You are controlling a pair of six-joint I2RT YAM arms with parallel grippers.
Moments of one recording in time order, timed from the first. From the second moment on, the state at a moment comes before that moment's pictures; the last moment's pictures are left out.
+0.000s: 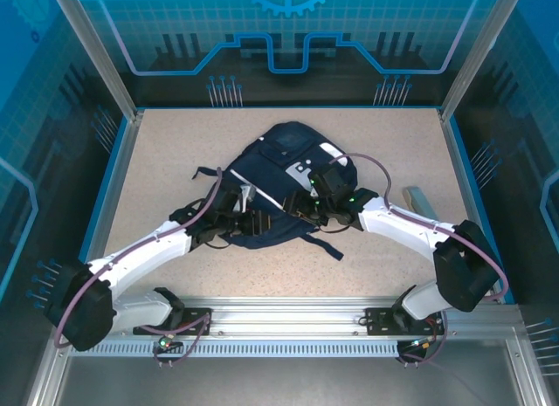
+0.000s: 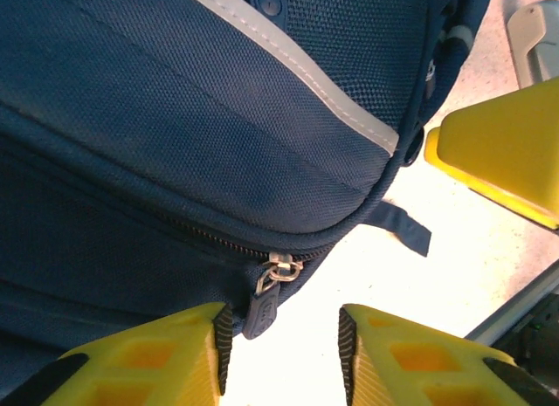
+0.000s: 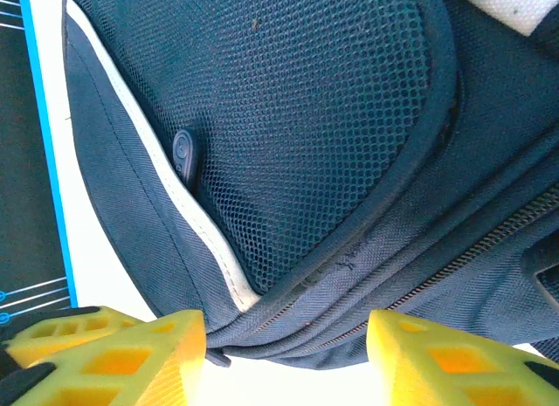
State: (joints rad) left arm -0.59 1.21 0.74 -0.38 0.26 -0.65; right arm 0.69 1.48 0.96 -0.33 -0.22 1.01
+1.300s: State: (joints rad) left arm -0.61 1.32 0.84 -0.43 -0.08 -0.50; right arm 0.65 1.60 1.12 -0.50 0.01 0.92
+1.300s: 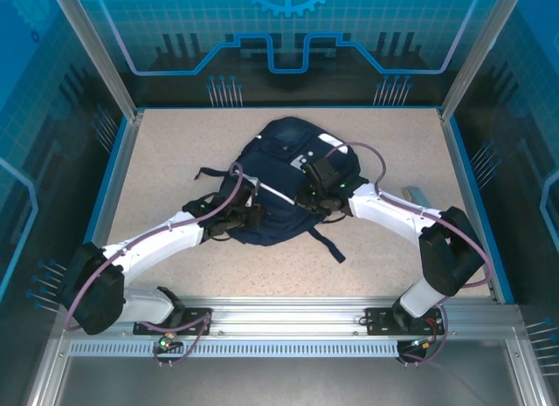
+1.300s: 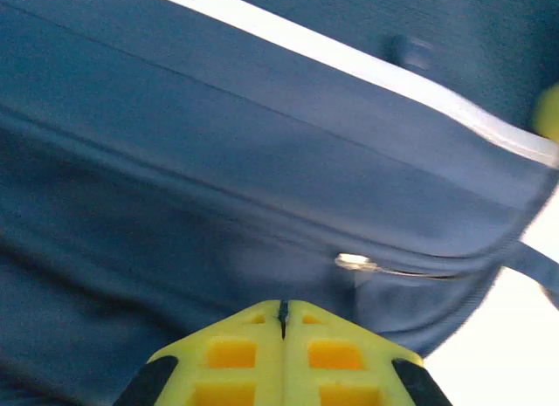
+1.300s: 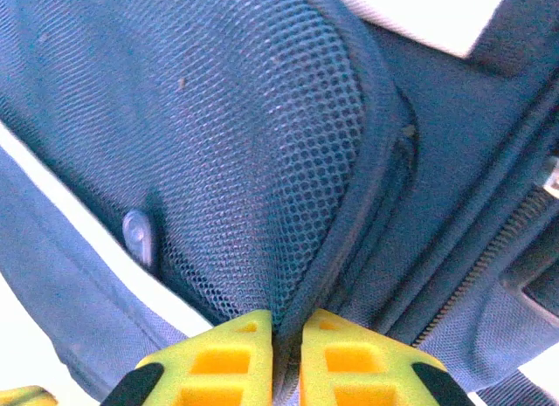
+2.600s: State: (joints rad) left arm -0.71 1.50 0.97 -0.36 0.13 -0.77; right arm 0.50 1.57 1.04 -0.42 -0.25 0.91
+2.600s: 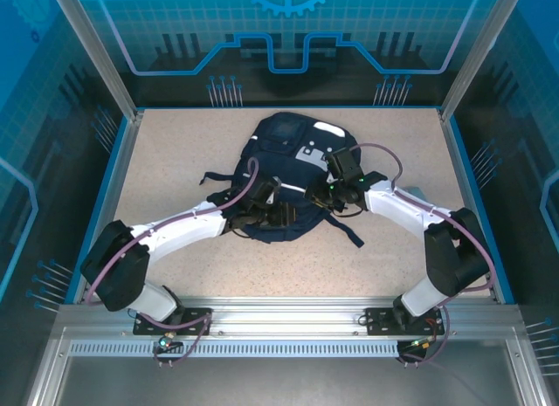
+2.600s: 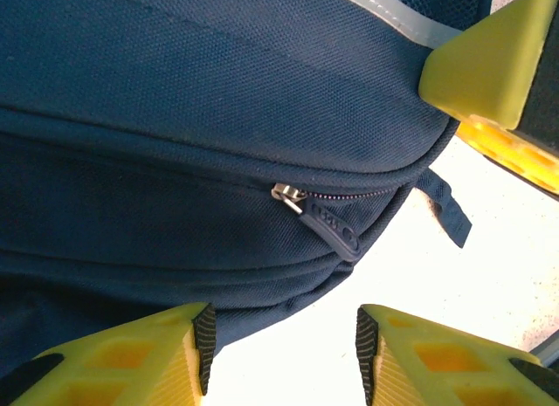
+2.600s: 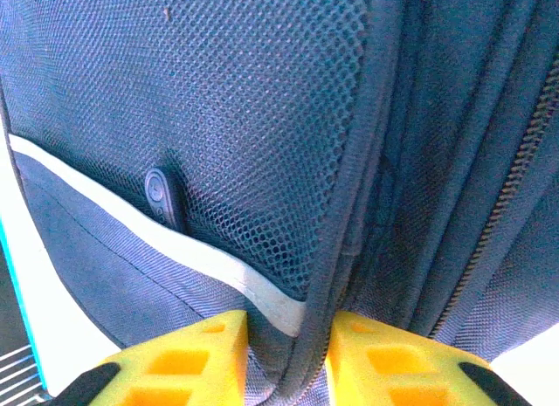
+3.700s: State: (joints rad) left arm -0.71 1.54 0.91 -0.17 0.05 -1.04; right arm 0.49 1.49 1.01 -0.35 -0.32 0.93
